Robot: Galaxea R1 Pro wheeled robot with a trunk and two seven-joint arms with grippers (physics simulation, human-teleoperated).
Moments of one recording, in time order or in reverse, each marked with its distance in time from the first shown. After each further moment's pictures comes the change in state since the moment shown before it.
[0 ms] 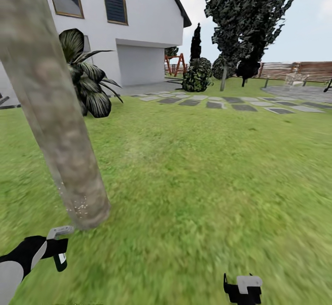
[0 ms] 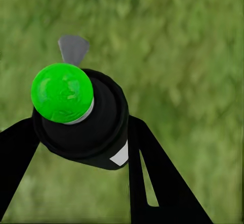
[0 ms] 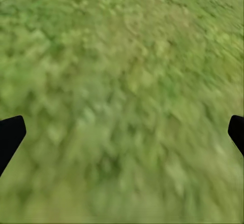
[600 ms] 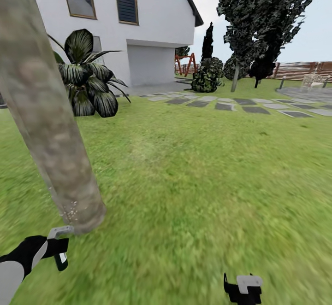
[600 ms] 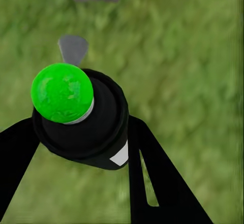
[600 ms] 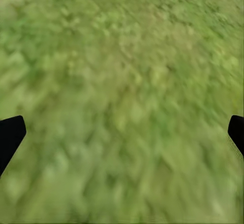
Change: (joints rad) left arm 0.000 -0.004 0.000 -0.004 0.002 0.000 -0.001; right arm 0.000 0.000 -0.001 -0.002 -0.001 0.000 -0.001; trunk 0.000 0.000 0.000
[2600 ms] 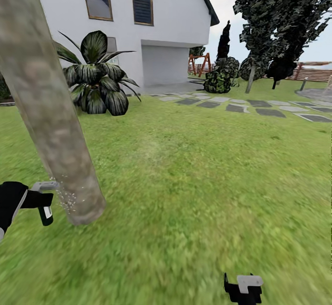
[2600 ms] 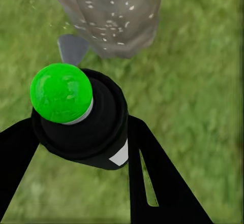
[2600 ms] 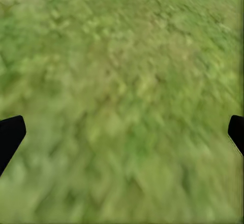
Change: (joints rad) left arm -0.149 0.137 -0.110 -0.429 -0.096 0.455 -0.223; right arm 0.000 -0.001 -0.001 -0.003 0.000 0.000 0.000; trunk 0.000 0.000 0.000
